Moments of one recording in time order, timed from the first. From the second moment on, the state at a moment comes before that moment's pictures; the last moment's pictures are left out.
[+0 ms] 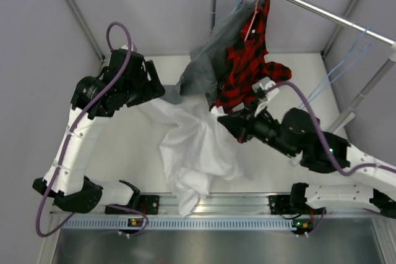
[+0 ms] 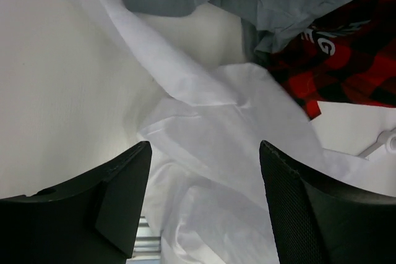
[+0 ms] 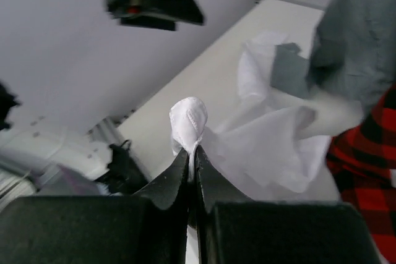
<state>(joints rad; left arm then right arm) -0.51 1.32 1.89 -1.32 -0.26 -0.68 1.21 0.94 1.20 -0.34 0.35 0.38</state>
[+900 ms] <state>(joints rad) -0.51 0.83 1.01 -1.01 0.08 -0.78 2.25 0.71 0.81 -1.25 0.90 1.89</state>
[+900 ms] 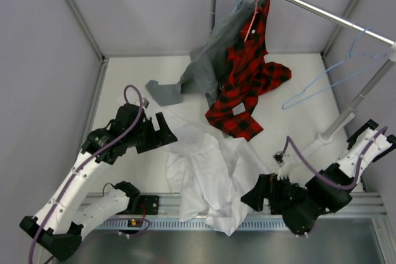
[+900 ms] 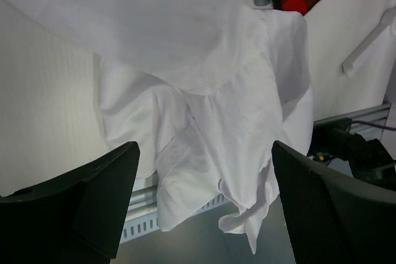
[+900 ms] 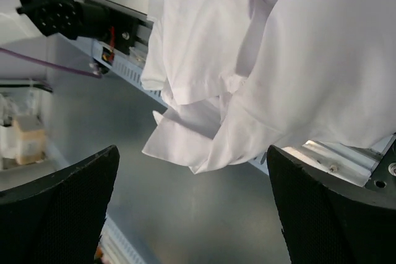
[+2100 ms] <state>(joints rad) -1.02 1.22 0.83 -0.78 0.05 -0.85 1.38 1.09 0.79 -0.80 0.46 1.00</state>
